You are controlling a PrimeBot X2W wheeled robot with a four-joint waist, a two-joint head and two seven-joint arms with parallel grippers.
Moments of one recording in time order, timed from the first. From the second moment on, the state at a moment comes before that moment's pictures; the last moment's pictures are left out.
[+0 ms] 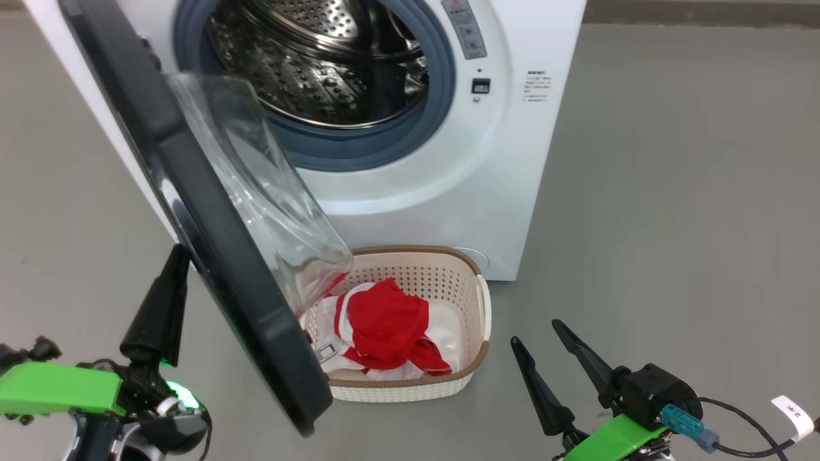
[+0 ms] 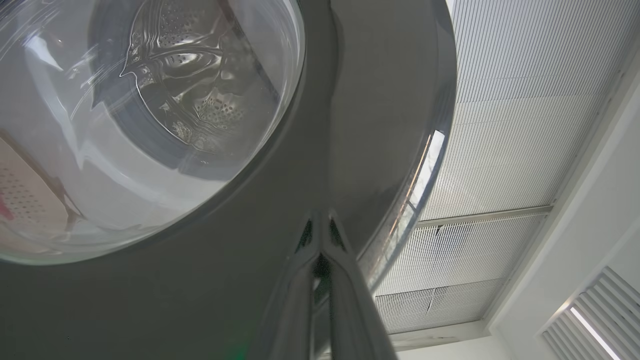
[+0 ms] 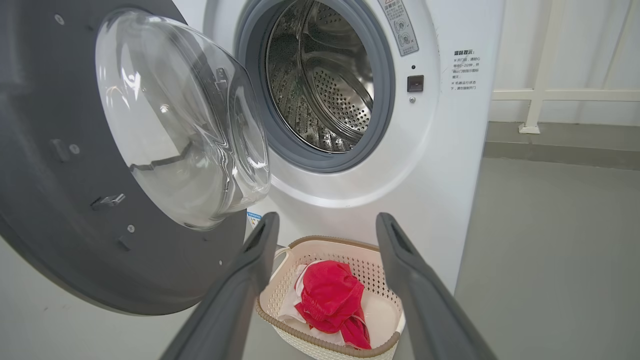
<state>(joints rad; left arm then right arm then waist) -0.14 0.05 0.09 -0.26 -1.67 0.27 0.16 -0.07 -0.05 0.28 0.28 0.32 0.13 -0.26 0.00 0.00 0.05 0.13</state>
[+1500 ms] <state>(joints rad) -0.54 0.04 -0.01 -0.08 -1.64 0.16 0.06 -0.21 -0.09 0.29 0.25 0.34 0.13 -0.26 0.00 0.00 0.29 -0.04</state>
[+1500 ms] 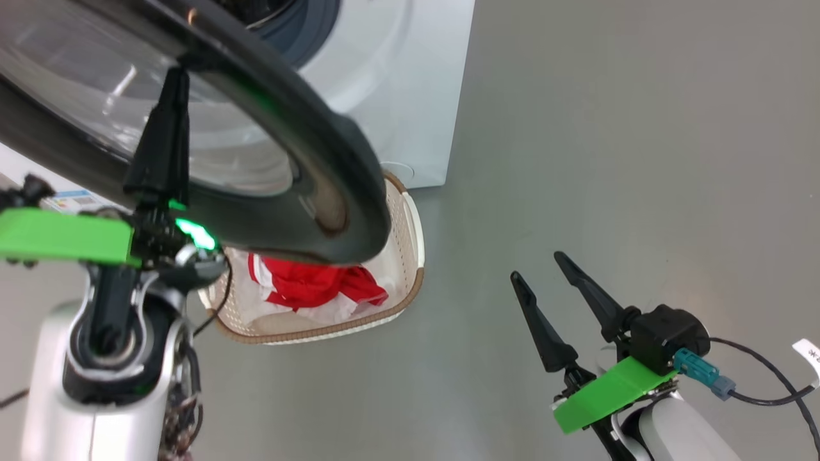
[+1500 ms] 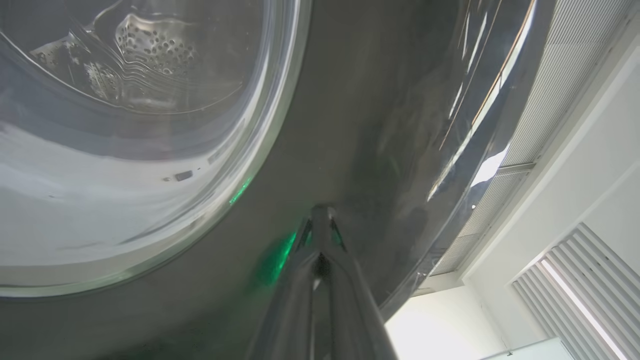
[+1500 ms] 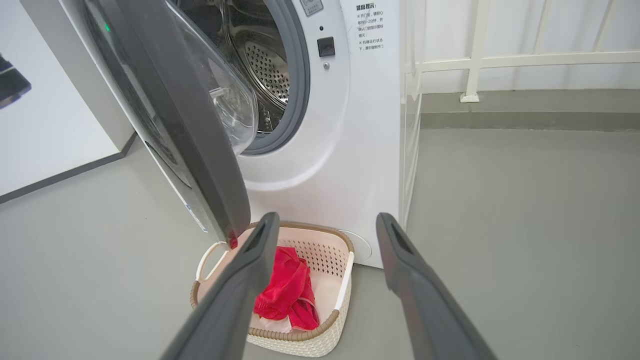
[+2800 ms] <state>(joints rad) -0.87 0.04 -0.08 0.25 -1.65 -0.03 0.01 -0.27 -0.09 0.29 0.23 0.36 0.13 -0.26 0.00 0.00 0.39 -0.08</state>
